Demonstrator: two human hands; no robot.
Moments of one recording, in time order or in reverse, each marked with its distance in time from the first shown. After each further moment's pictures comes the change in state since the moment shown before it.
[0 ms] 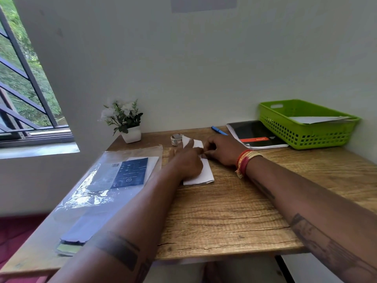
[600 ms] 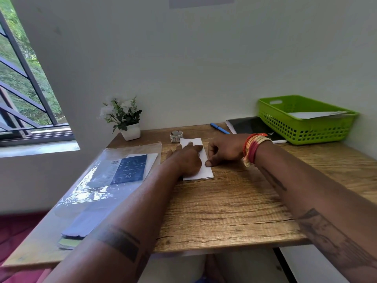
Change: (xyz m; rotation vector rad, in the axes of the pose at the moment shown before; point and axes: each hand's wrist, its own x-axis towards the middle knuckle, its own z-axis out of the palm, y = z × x) left_hand 0.003 0.000 0.001 0.115 -0.119 -0.039; right_hand -0.019 -0.022 -0.033 -0.117 -0.429 0.084
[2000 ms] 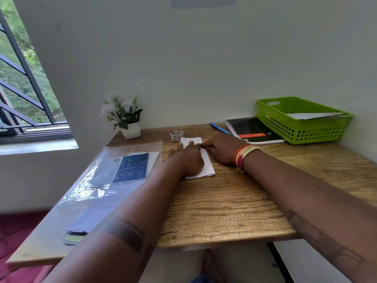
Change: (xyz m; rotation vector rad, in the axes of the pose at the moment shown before) left_hand -0.002 0.002 0.001 0.063 -0.015 0.013; right_hand 0.026 0.008 0.024 -0.218 0.293 0.004
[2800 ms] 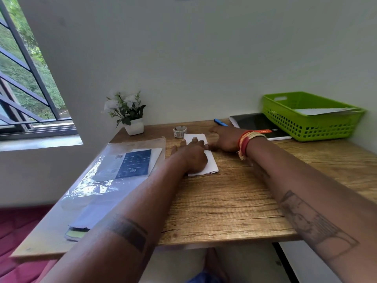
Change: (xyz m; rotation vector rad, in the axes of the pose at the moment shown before) left_hand 0.005 -0.002 0.003 -0.014 0.005 0.008; right_hand 0.000 -0.004 -0.024 0.118 -0.103 0.137
